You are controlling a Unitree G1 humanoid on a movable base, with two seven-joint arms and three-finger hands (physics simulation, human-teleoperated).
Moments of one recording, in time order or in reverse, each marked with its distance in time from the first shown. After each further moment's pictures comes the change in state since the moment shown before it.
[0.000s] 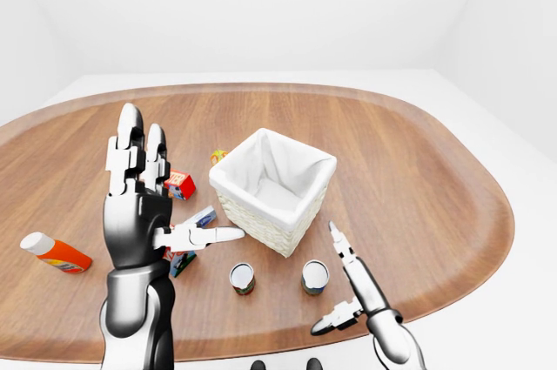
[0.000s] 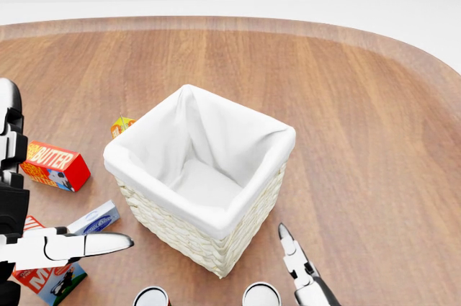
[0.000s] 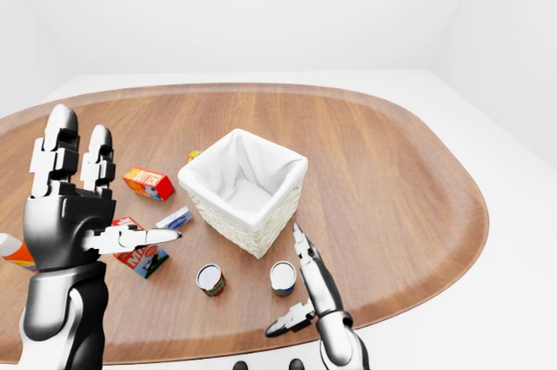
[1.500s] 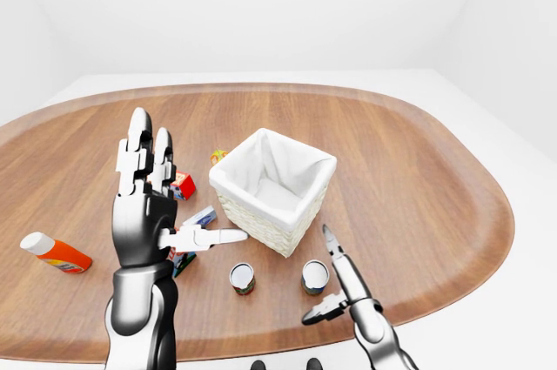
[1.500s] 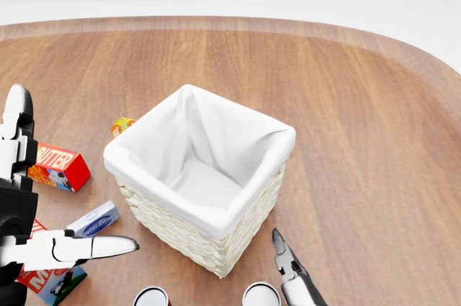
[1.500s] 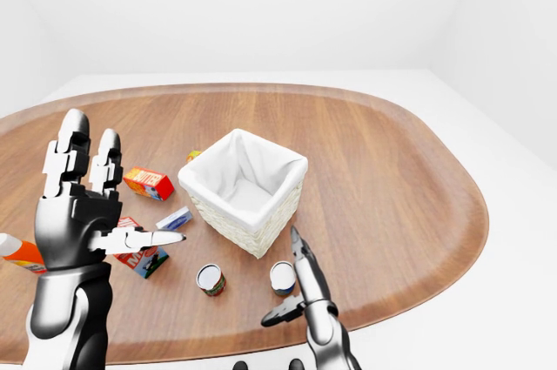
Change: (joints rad) left arm 0.008 -0.001 -0.014 0.020 0.009 0.000 -0.011; right arm -0.146 0.072 -0.007 0.290 -0.033 0.000 -0.084
